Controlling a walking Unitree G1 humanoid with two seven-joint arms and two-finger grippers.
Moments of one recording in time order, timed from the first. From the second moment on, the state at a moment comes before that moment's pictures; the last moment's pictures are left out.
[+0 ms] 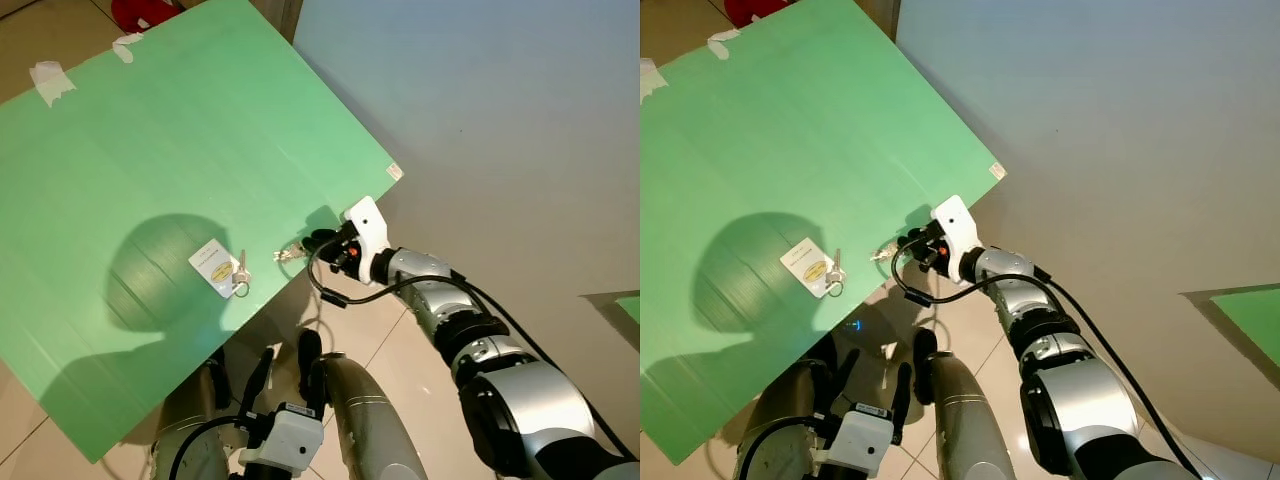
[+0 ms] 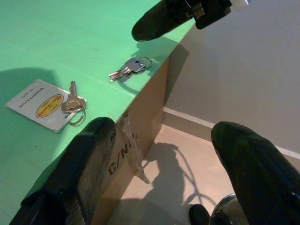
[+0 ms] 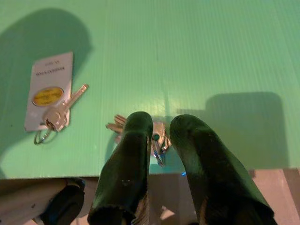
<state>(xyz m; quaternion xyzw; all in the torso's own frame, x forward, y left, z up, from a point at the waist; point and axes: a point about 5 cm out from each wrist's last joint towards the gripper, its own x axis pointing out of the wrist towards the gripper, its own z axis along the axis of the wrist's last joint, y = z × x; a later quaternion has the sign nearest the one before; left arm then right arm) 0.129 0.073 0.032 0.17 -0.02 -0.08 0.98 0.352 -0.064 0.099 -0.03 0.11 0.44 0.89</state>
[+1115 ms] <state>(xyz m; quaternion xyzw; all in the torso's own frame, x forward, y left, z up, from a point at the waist) 0.125 0.078 0.033 0.17 -0.02 -0.07 0.98 0.343 -0.059 0.084 -0.06 0.13 0.45 0.88</state>
